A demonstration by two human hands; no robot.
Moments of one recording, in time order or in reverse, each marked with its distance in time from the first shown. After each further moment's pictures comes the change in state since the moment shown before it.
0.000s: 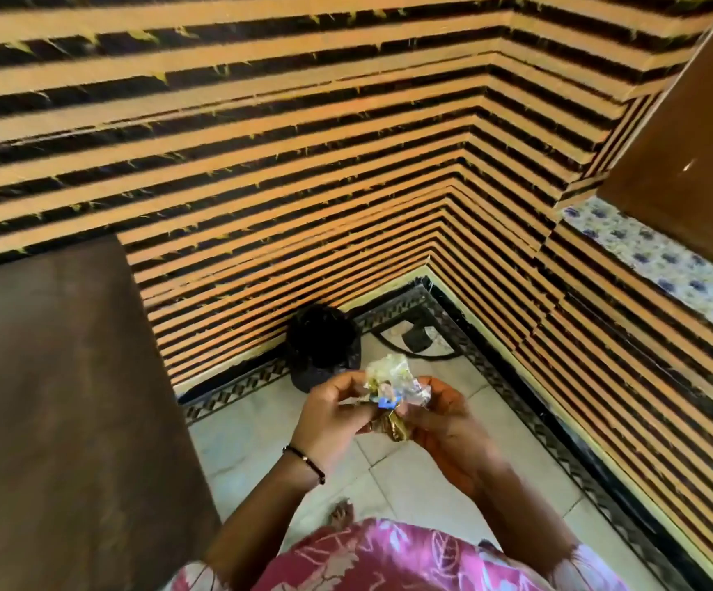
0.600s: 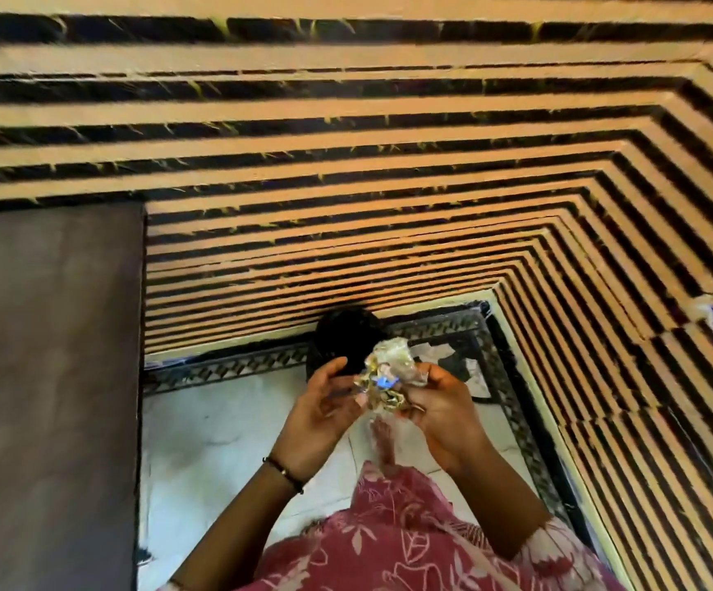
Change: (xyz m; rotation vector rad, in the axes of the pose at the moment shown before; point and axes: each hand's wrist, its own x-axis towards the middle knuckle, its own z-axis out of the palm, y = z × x) left_hand 0.154 -0.007 -0.053 0.064 0.266 -0.057; right_hand 0.227 -0.049 0.005 -0.235 0.047 0.206
